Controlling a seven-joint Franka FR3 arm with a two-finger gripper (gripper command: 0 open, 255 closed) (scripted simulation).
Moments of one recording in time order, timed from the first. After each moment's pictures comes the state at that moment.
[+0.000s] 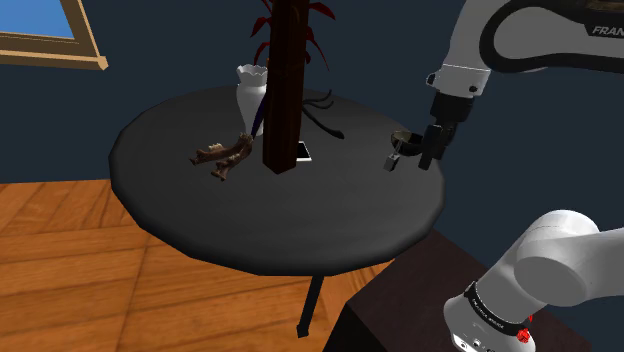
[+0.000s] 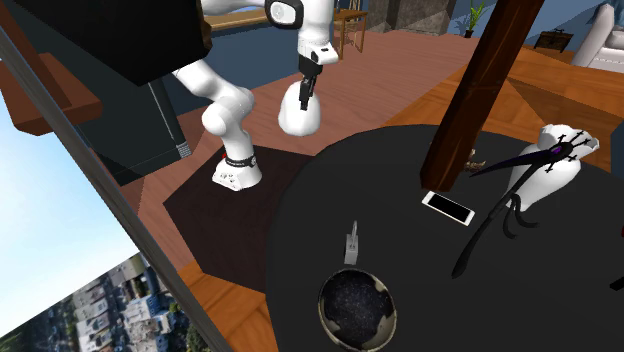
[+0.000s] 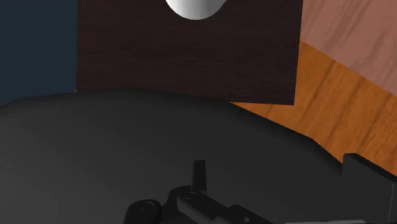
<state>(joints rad) 0.00 -0.75 0.05 -2.43 0.11 1.55 -0.08</state>
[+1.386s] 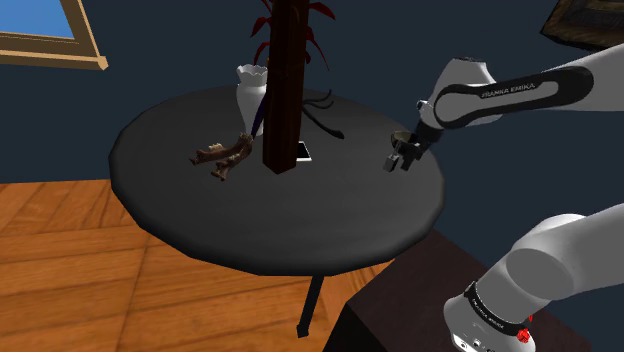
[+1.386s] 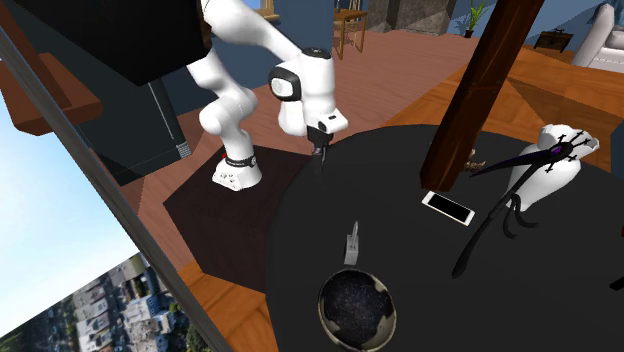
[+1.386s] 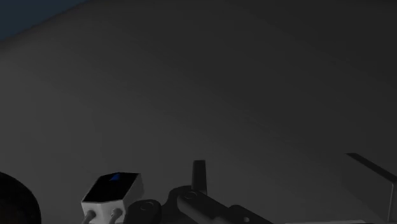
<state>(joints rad) -0.15 -0.44 -0.17 -2.59 -0.12 2.24 -0.36</state>
